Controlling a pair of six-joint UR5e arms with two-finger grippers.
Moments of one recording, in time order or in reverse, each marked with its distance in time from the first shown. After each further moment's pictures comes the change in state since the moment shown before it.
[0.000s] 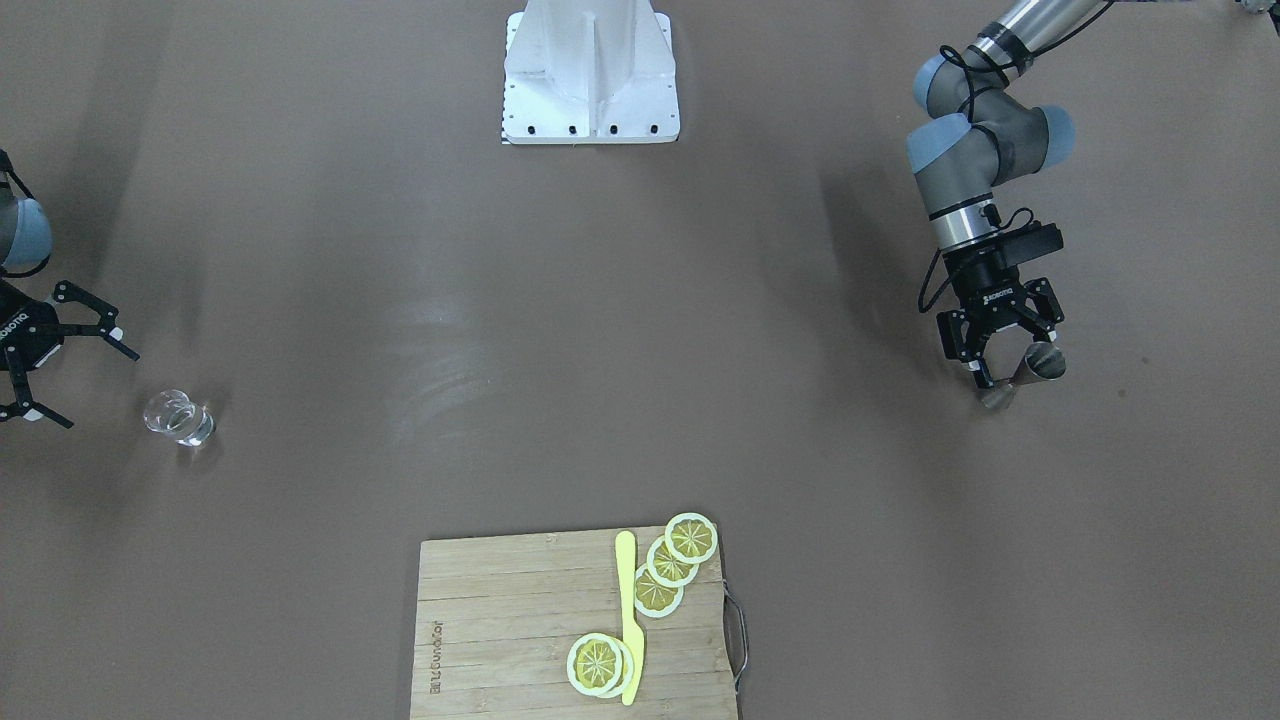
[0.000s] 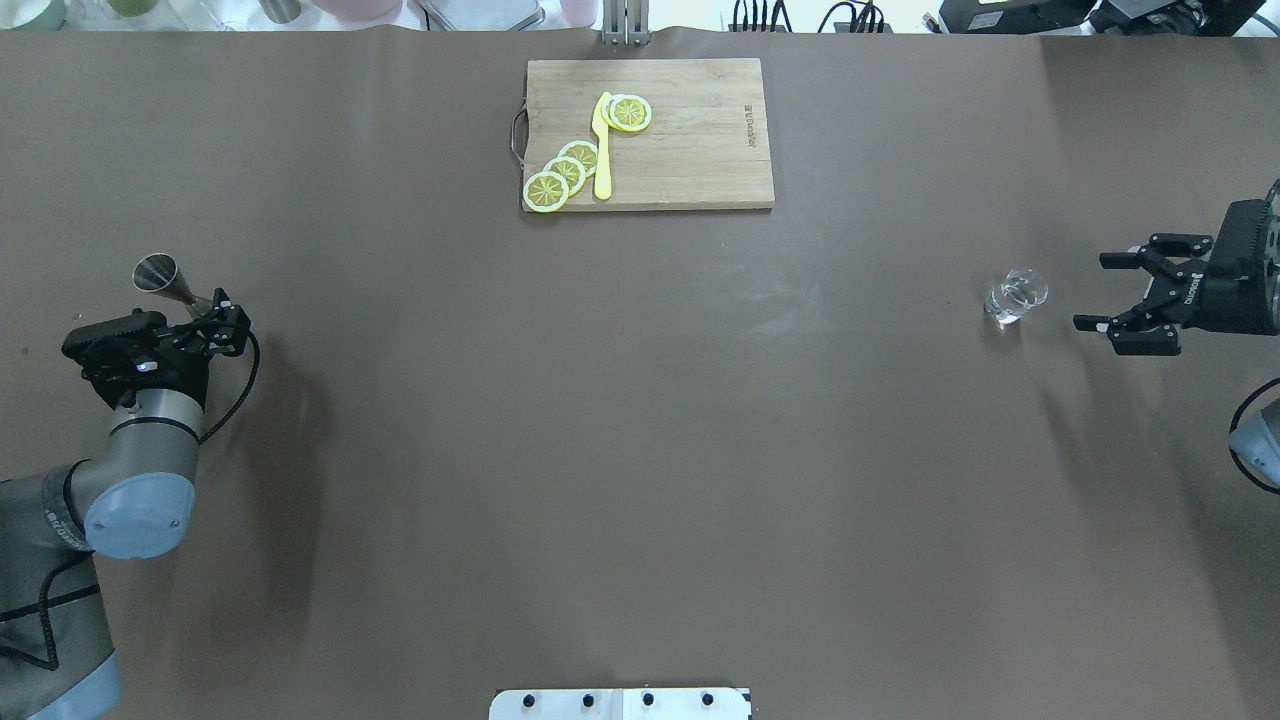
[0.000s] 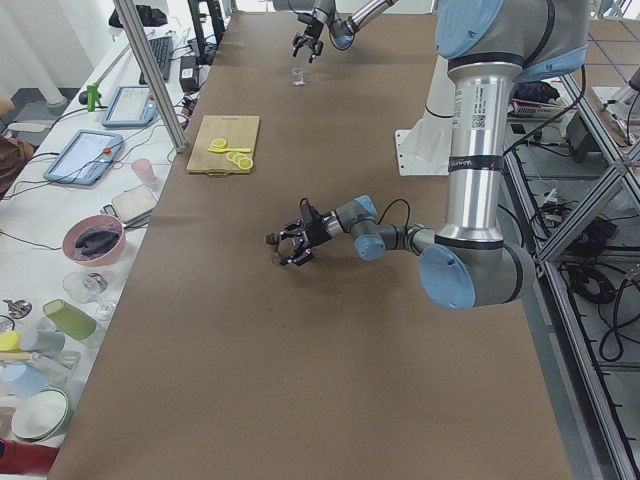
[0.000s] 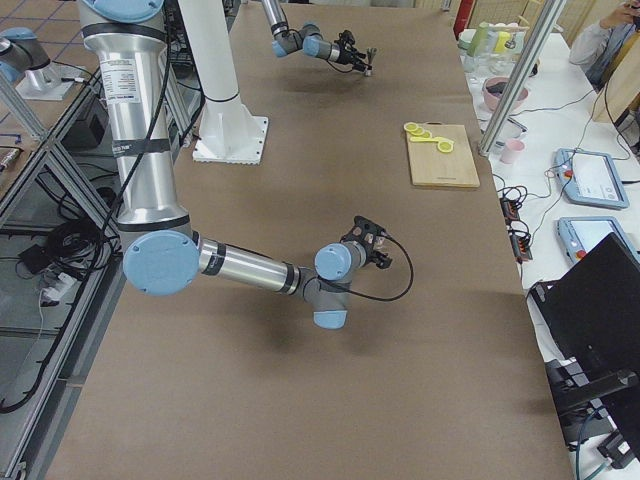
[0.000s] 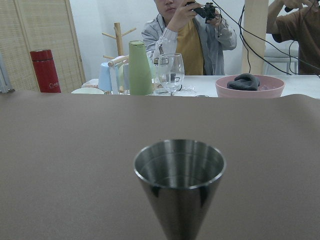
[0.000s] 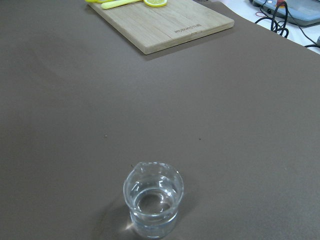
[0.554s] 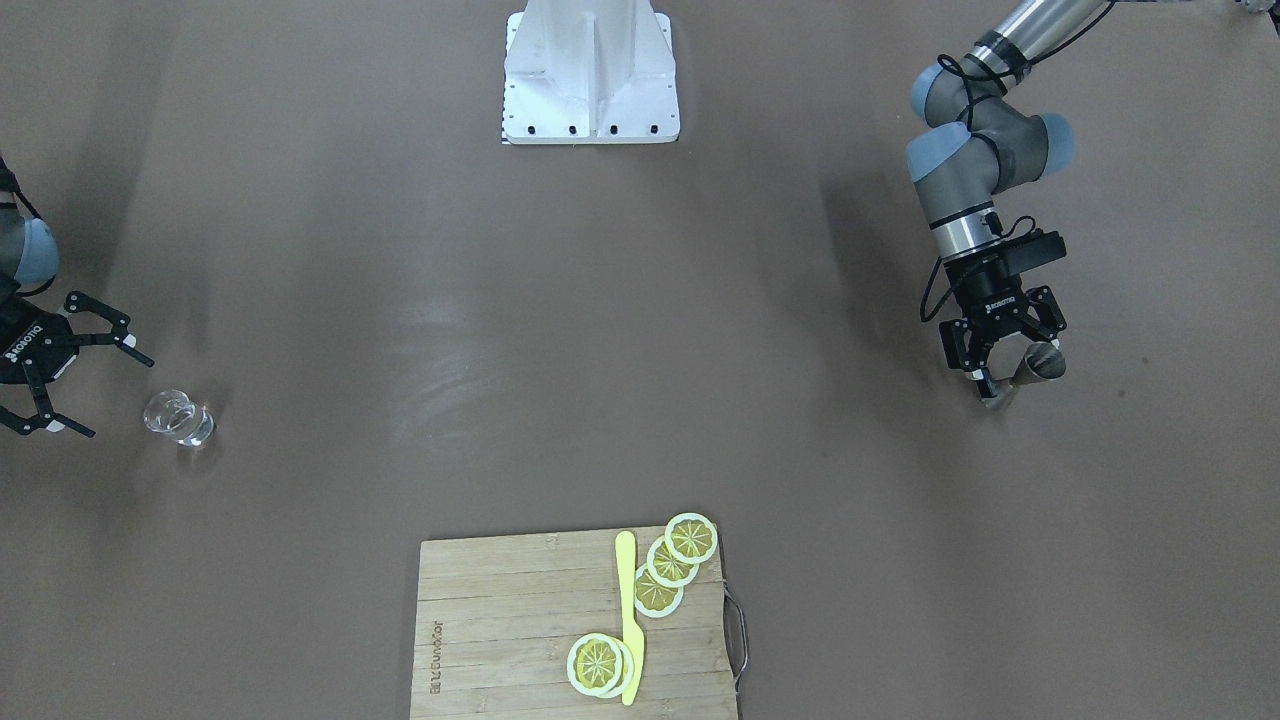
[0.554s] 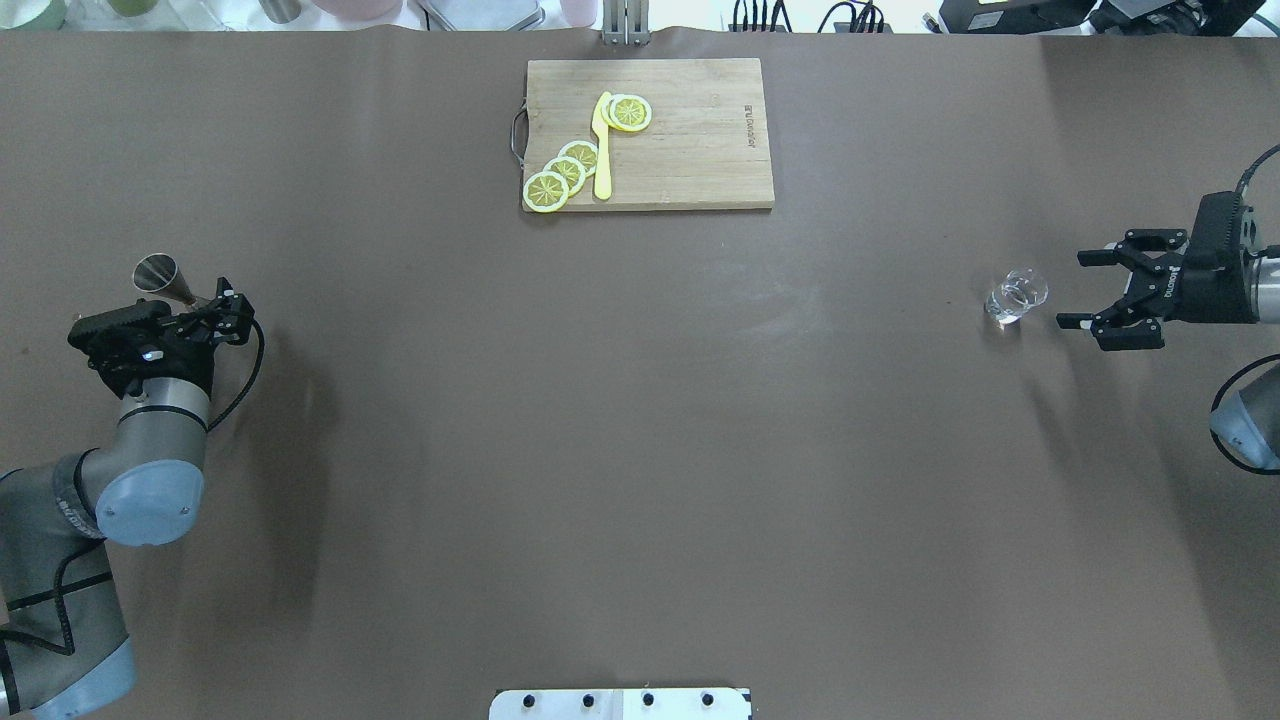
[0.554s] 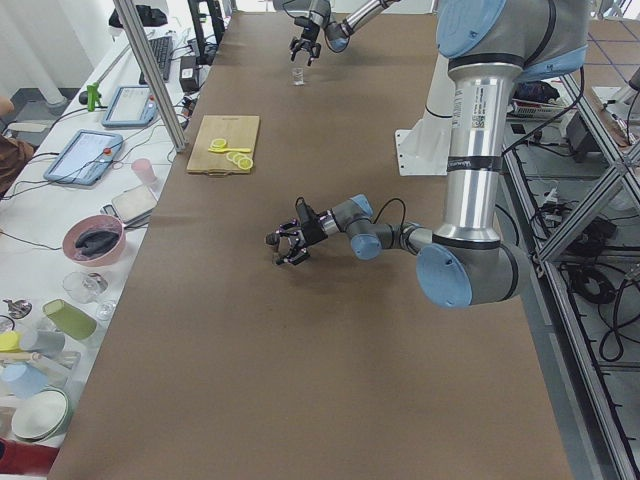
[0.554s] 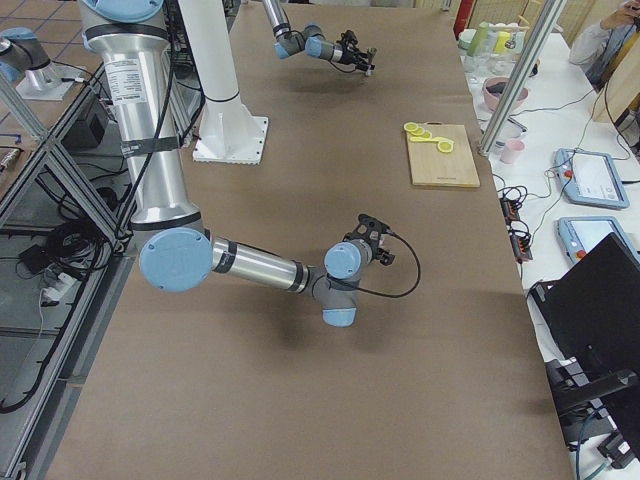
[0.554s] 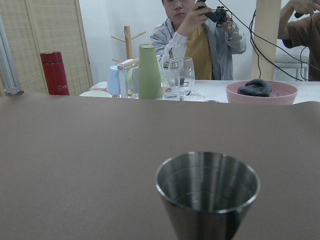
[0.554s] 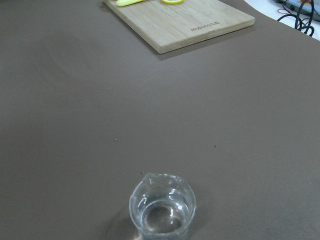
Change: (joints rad) left arm -0.013 -0.034 0.021 -0.002 0.001 0.000; right arm 0.000 0.059 -0.060 0.009 0.060 -0.023
